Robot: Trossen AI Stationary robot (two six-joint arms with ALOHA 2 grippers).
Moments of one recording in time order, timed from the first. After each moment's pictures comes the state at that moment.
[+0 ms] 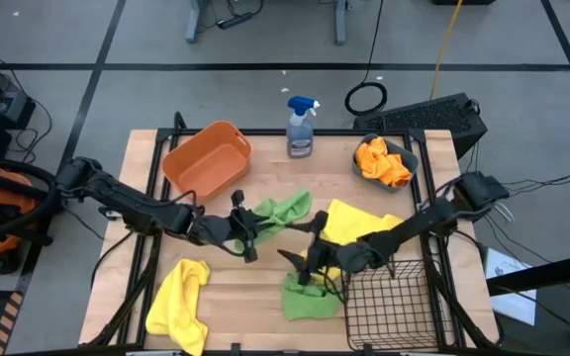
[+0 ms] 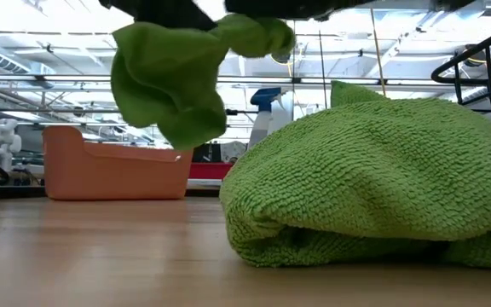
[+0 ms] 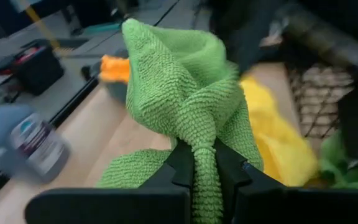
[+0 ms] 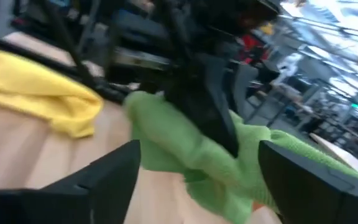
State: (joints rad) left arm -0.34 1.35 0.83 0.13 -0.57 -0.08; right arm 0.43 1.73 0.93 0.73 0.76 -0.42
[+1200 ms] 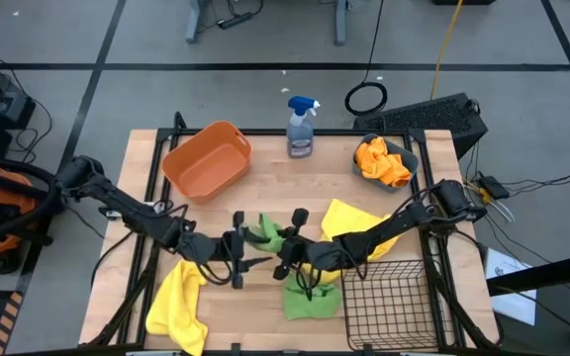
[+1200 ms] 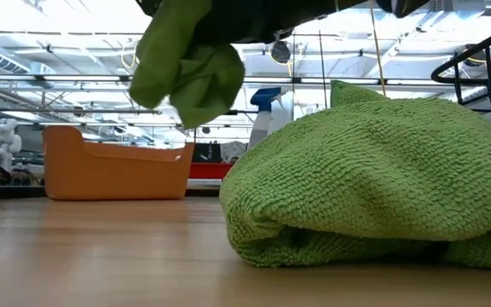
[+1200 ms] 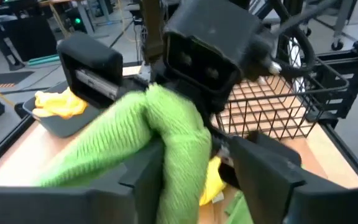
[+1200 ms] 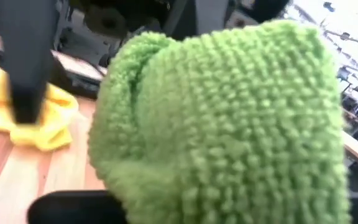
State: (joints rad) left arm -0.50 1.35 0.83 0.22 -0.51 -0.03; right arm 0.36 1.91 1.14 0.63 0.77 -0.34
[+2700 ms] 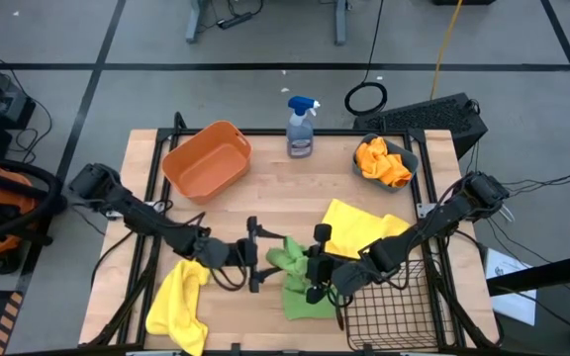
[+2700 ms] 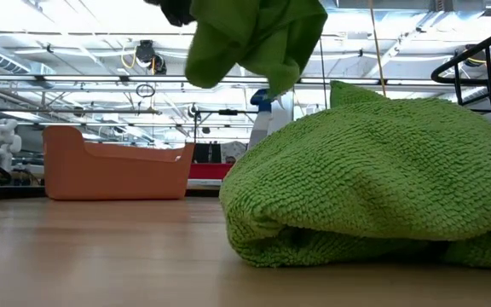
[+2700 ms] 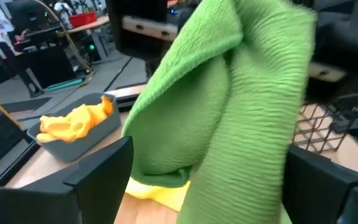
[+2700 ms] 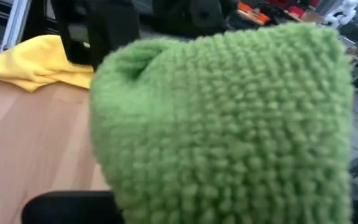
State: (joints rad) left arm -0.46 1.54 0.83 0.52 -0.52 0.12; right arm 0.53 1.67 1.14 0.09 0.74 -0.06
